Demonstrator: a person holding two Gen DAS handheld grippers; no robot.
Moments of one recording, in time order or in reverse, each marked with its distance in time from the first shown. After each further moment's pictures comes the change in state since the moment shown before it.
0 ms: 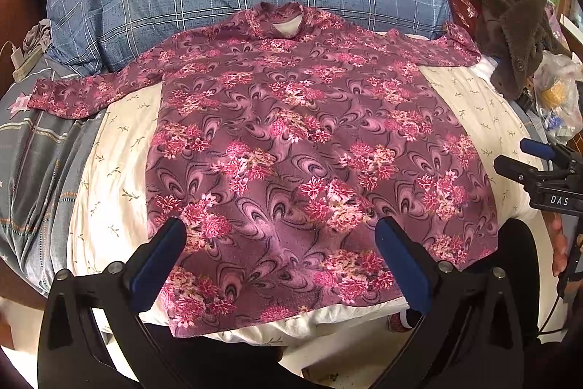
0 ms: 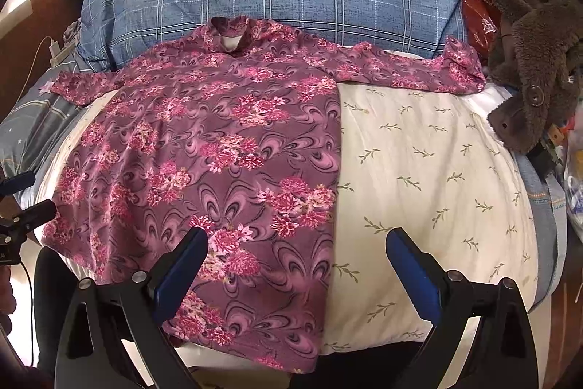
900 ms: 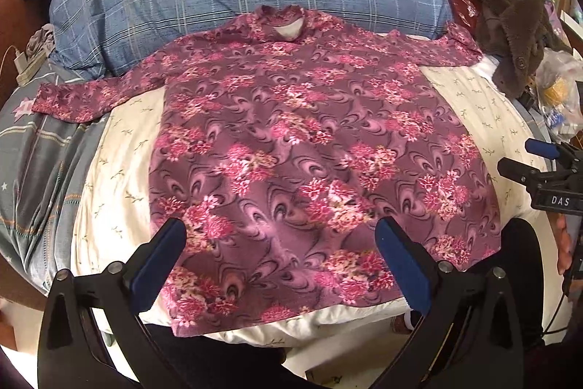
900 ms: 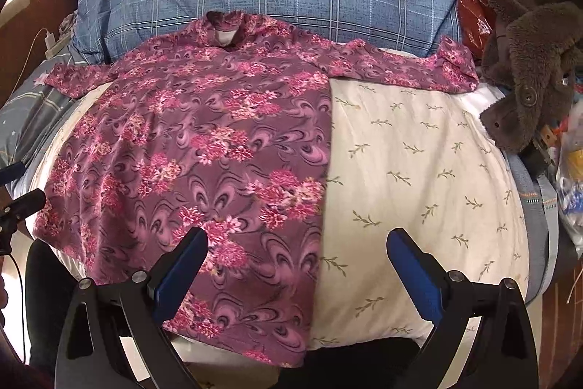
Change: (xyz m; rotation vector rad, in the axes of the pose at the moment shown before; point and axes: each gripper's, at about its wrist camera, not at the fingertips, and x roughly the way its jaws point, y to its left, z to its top) left arm -0.001 -0.004 -0.001 0.016 -0.013 0.021; right arm 0.000 -0.005 -0.002 -0.011 0.016 -0.029
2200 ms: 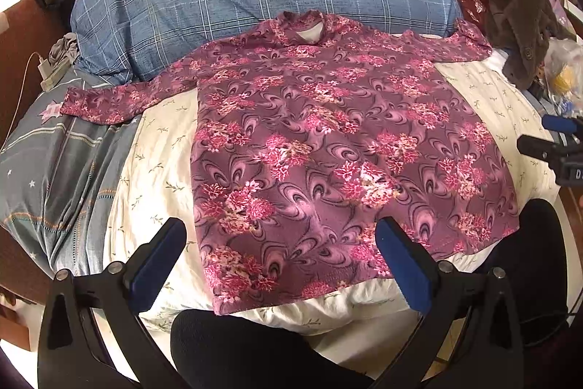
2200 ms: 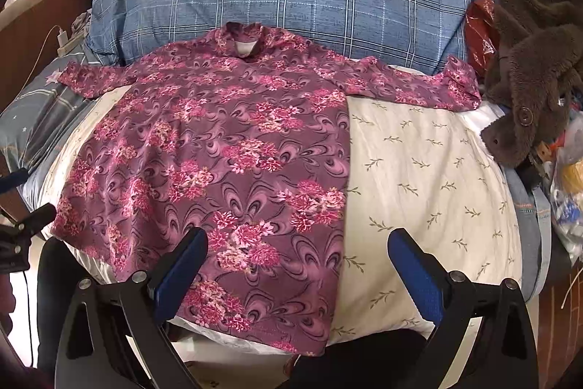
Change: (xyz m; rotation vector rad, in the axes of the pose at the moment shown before) left arm -0.023 0.019 -0.018 0.018 -0.026 0.086; right arm -0.027 0.032 0.002 -0.047 -0.029 0.006
